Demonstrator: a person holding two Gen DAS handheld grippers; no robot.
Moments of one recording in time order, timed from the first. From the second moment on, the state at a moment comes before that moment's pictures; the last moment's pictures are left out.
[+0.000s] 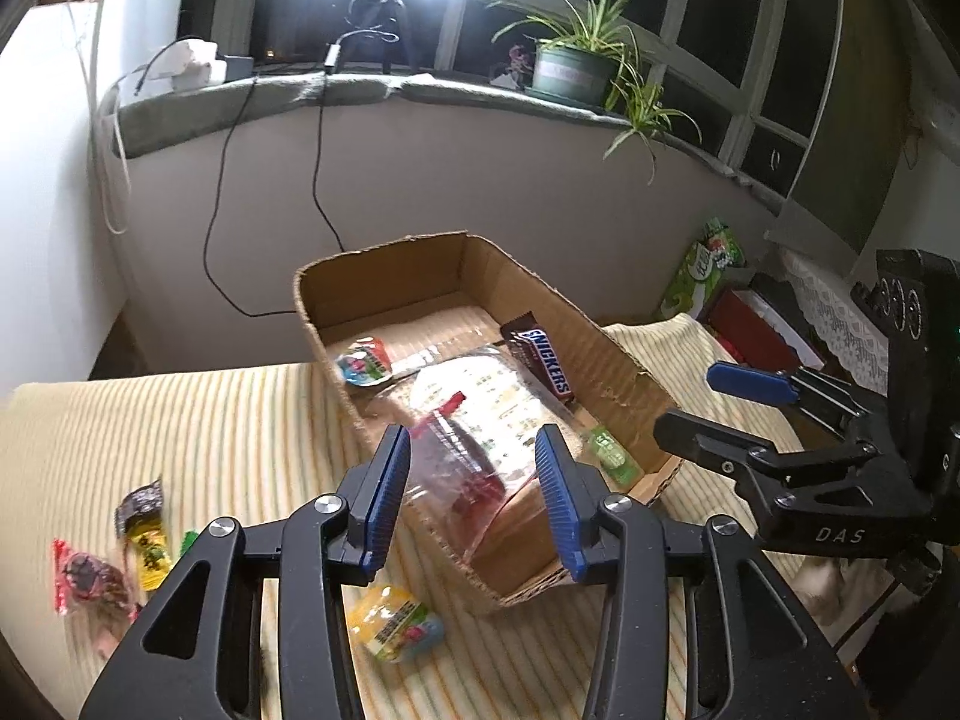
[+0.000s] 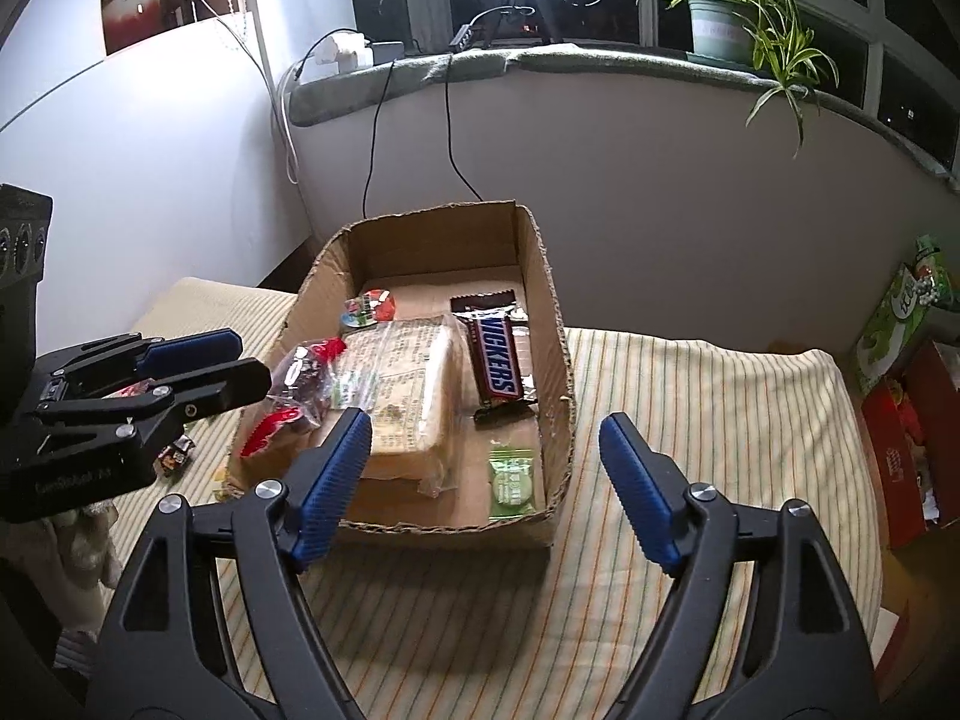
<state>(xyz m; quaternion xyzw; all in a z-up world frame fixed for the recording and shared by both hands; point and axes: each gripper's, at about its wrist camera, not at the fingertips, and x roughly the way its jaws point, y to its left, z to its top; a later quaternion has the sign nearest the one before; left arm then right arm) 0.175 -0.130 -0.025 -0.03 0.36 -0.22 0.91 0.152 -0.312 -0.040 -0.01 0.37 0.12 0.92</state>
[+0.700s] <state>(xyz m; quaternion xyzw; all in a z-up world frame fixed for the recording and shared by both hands) 0.128 -0.006 -0.015 -0.08 0.33 -0.12 0.93 0.092 -0.235 -0.024 -0.03 0.36 0.21 0.91</state>
